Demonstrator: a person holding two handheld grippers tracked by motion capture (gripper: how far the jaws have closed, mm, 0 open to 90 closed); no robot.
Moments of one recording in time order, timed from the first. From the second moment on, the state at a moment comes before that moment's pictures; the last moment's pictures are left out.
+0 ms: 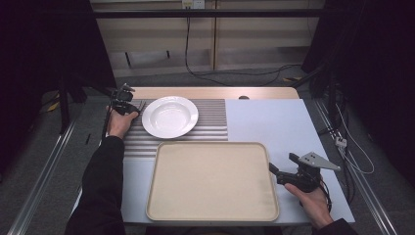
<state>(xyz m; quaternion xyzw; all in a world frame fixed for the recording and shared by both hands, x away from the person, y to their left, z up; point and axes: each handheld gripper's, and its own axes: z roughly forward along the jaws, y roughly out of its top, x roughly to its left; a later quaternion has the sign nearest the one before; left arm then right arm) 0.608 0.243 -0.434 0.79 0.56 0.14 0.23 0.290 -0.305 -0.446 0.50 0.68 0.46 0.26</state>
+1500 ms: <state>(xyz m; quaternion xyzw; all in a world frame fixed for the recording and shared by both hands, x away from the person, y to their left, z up) 0.547 0.224 -0.383 0.81 0.49 0.15 0.28 0.290 -0.302 -0.445 0.50 0.69 0.46 0.26</state>
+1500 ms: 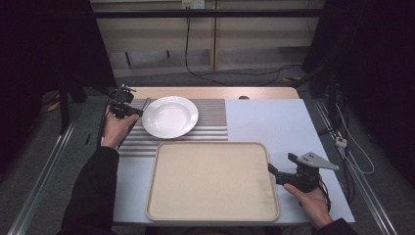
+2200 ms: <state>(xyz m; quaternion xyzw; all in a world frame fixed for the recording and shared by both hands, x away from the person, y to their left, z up) 0.506 0.201 -0.364 0.83 0.44 0.15 0.31 0.290 -0.302 -0.444 0.50 0.69 0.46 0.27</state>
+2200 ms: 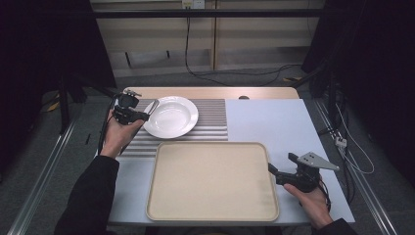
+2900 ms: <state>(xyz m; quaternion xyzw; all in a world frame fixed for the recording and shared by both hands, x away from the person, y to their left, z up) 0.465 0.179 -0.362 0.84 0.41 0.13 0.32 0.289 -0.301 -0.443 0.49 0.69 0.47 0.27</state>
